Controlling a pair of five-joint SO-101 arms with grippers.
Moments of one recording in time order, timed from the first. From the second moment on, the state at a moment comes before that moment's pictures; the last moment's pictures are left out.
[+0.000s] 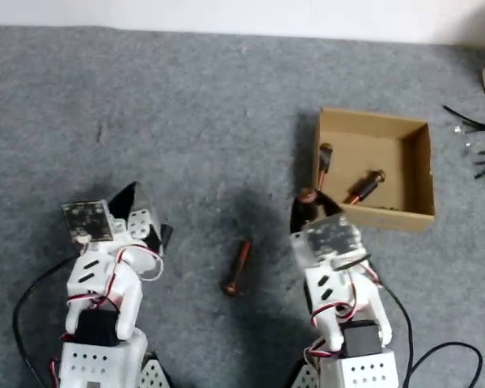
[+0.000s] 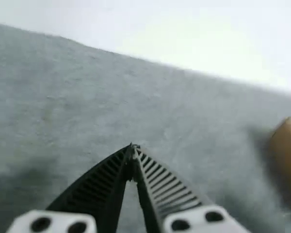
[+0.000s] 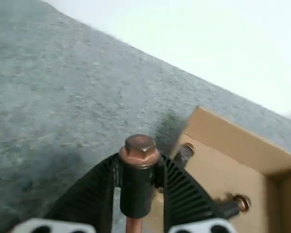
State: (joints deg) left arm -1.5 -101.9 96.0 32.4 11.9; right arm -13.3 -104.3 96.0 28.7 18.4
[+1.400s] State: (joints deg) left arm 0.7 -101.9 96.0 35.3 0.8; right arm 4.7 -4.7 46.4 1.5 -15.2
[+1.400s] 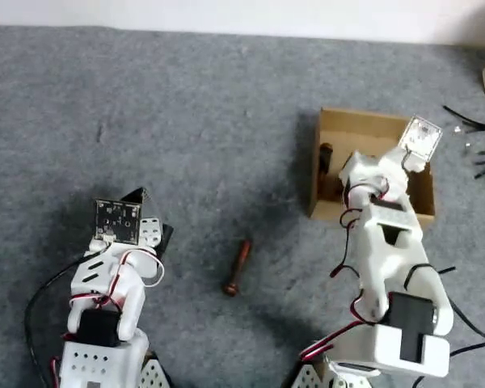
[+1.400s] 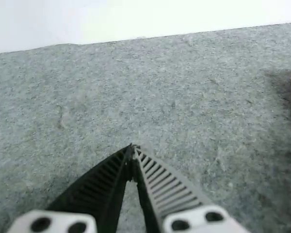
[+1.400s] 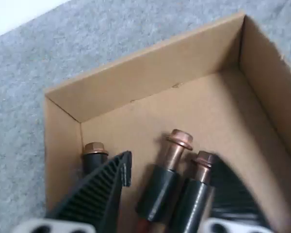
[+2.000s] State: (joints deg) left arm -1.4 -101.9 96.0 35.3 0.9; right arm -30.9 -56.6 77.8 20.9 -0.1
